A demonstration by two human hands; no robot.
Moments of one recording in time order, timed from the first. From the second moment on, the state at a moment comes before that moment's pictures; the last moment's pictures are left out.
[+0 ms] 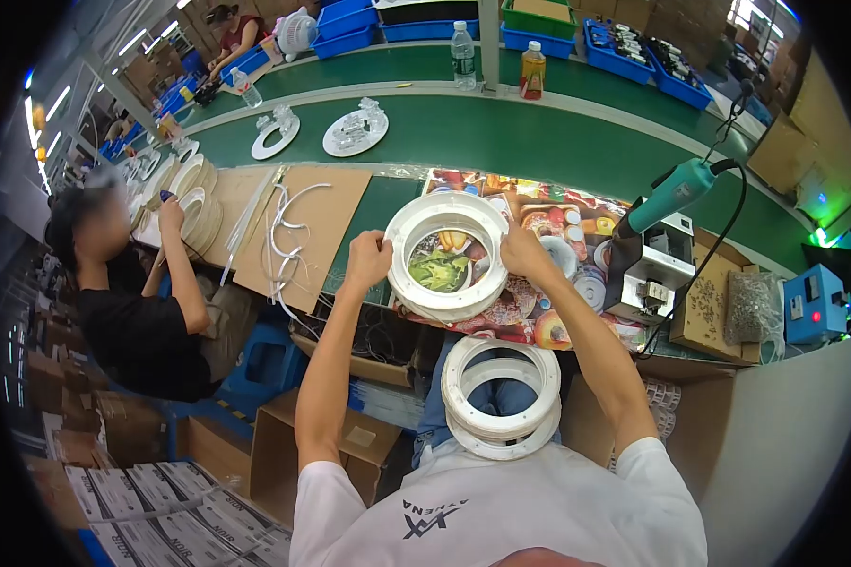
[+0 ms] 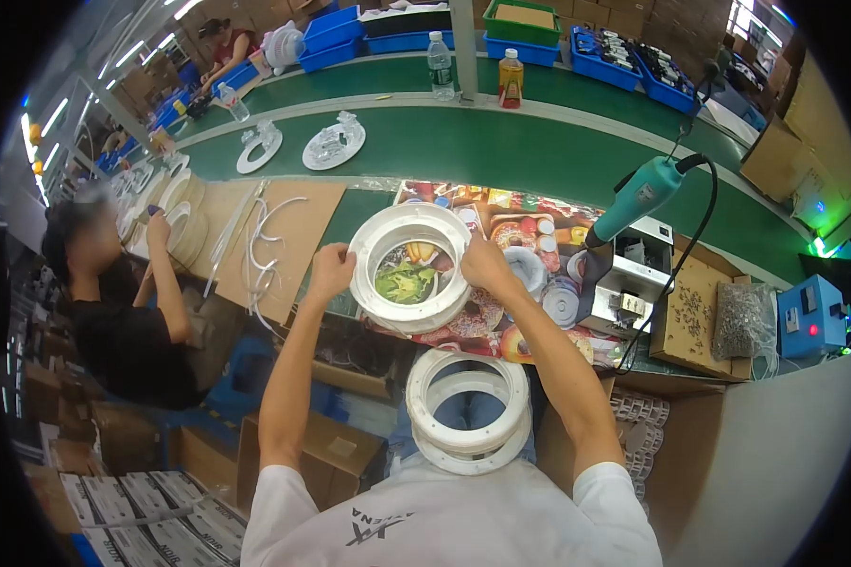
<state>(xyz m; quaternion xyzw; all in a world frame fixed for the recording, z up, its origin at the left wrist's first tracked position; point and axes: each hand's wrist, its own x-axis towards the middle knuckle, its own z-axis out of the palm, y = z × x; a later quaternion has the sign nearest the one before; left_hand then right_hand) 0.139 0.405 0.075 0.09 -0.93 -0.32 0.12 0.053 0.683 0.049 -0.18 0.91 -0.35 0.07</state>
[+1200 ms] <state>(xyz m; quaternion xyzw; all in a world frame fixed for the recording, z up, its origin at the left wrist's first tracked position) 0.136 0.340 0.085 0.30 -0.85 -0.32 0.29 0.126 0.693 0.124 -0.16 0.94 -0.29 -0.04</state>
